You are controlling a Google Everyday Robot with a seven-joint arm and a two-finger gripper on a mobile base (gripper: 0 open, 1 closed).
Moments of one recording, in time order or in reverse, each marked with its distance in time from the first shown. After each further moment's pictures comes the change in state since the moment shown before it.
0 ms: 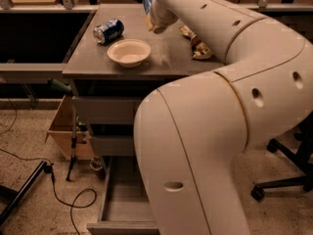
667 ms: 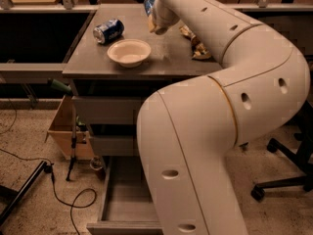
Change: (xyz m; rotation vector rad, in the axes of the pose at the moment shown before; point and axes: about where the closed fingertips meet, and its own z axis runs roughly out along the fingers) arm 0.001 -0.006 0.016 -0.018 0.025 -0.017
